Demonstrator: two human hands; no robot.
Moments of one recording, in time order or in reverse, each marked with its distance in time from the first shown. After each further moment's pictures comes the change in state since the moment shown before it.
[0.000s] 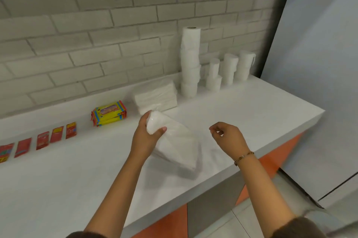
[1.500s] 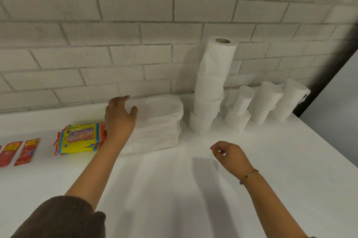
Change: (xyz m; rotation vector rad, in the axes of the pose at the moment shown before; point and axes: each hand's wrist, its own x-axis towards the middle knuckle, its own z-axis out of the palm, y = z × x) left_hand 0.304 -0.035 0.039 0.459 0.464 -0.001; right_hand 0.299 0.076 0.051 -0.078 -0.305 -0.082
